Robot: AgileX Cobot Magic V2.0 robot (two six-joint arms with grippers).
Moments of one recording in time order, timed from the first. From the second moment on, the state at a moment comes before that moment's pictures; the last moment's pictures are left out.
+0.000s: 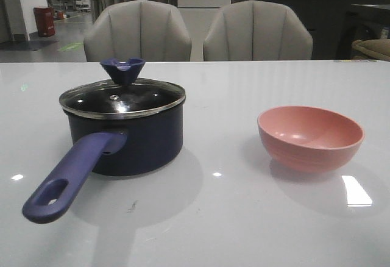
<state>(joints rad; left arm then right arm) -0.07 0.00 -0.08 -0.01 0.23 0.02 0.29 0.17 -0.15 0.42 0.14 -0.36</state>
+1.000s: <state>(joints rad) 0.01 0.00 0.01 0.03 0.04 -0.07 0.29 0.17 -0.15 0.42 0.14 -0.36</state>
